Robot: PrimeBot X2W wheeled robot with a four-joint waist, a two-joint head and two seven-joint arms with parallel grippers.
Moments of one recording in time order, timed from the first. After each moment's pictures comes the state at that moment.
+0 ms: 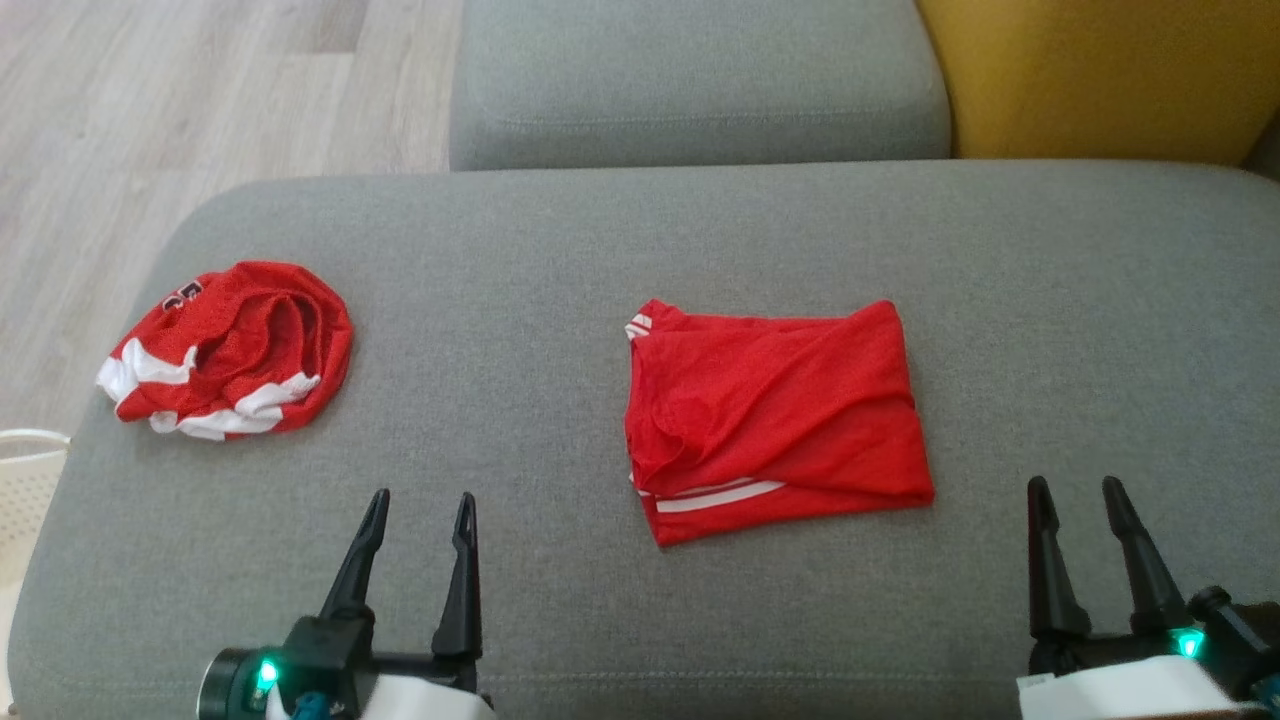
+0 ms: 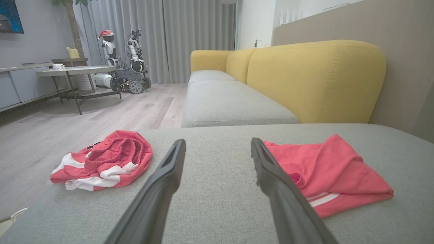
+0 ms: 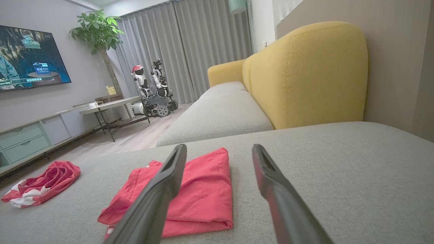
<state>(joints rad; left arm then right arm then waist) 0.18 0.06 -0.27 -0.04 -0.07 0.13 -0.26 0.14 -0.10 0.08 0.17 0.19 0.12 -0.25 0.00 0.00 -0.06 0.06</state>
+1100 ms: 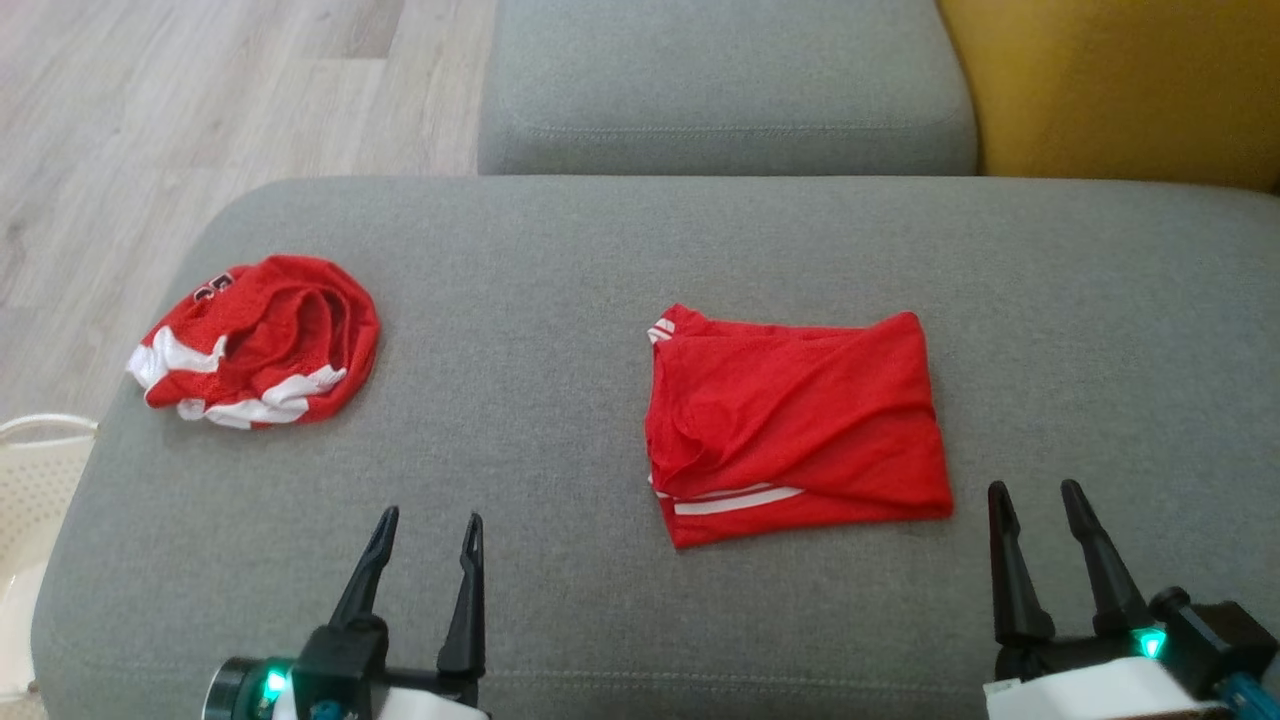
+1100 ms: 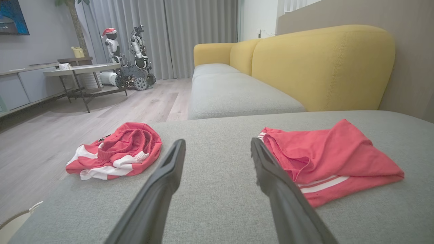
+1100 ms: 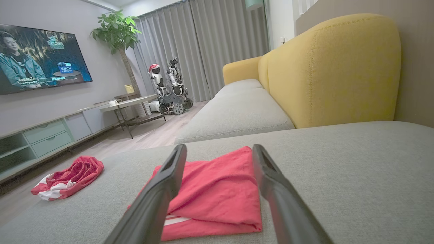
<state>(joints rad) 0.20 0.06 -0.26 0.01 -0.02 0.10 -0.26 0.15 -0.07 0.12 0.18 0.18 0.12 -0.25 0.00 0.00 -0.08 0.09</state>
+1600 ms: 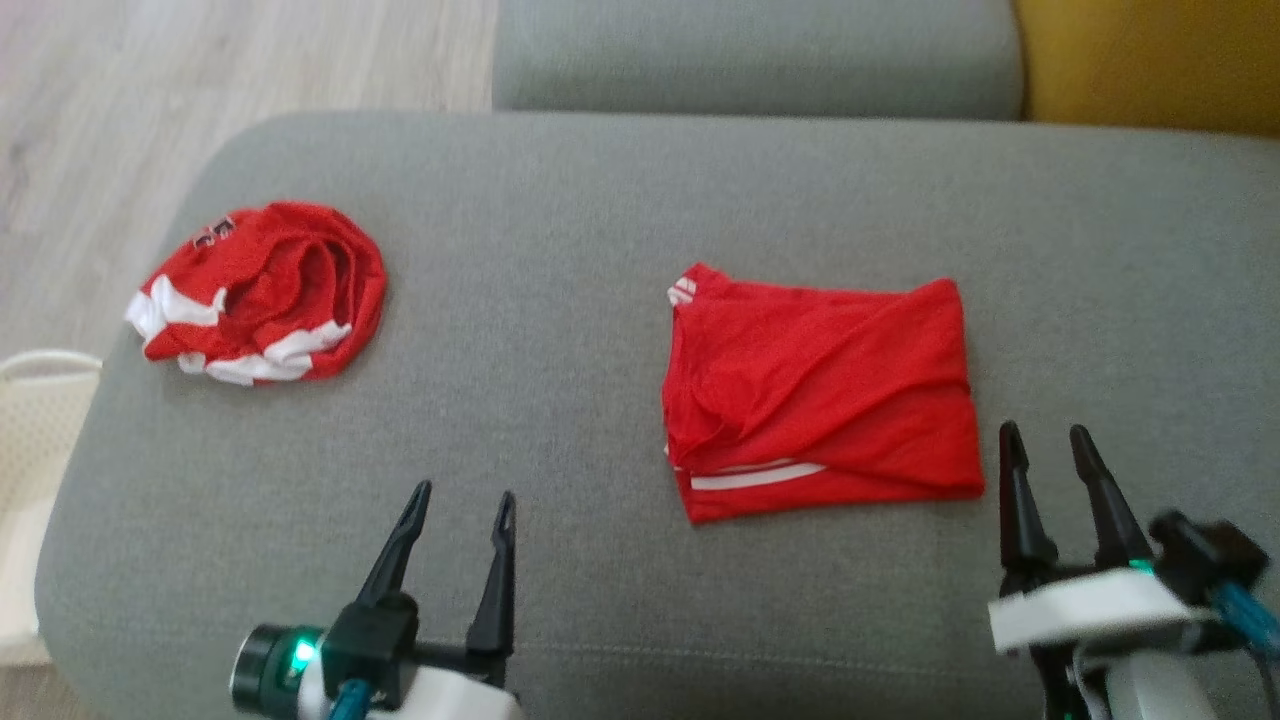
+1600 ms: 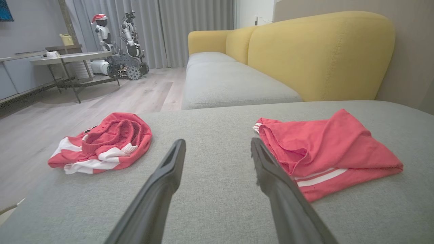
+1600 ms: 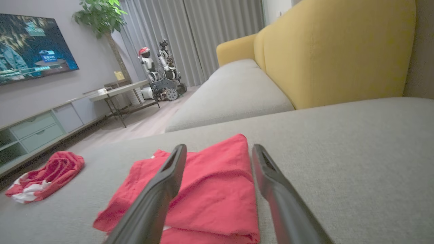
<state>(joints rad) 0.15 0.06 -0.31 0.01 -0.02 0.10 -0.26 -0.02 -0.08 0.08 0.35 0.20 0.12 -0.25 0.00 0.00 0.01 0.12</state>
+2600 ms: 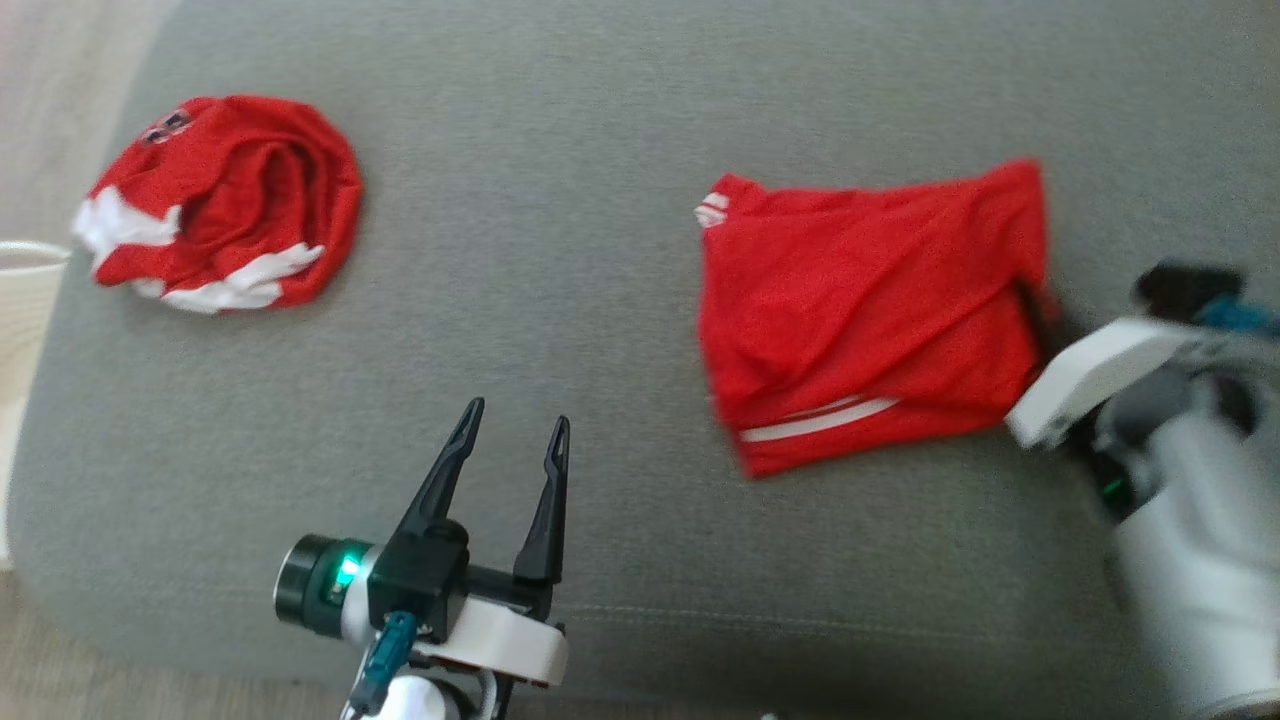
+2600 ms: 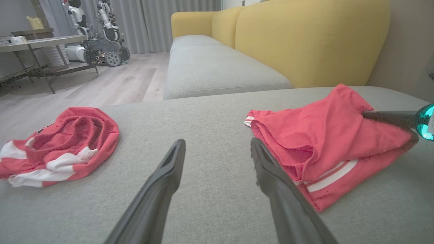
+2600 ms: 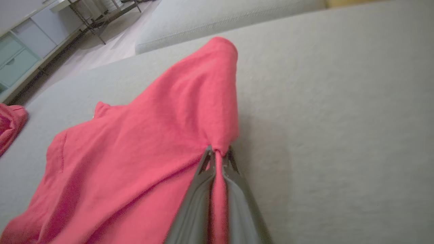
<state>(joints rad) 0.00 0.06 -0.41 0.02 -0.03 0.13 -0.26 -0.56 -0.25 0.21 0.86 0.39 0.12 0.09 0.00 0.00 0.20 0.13</state>
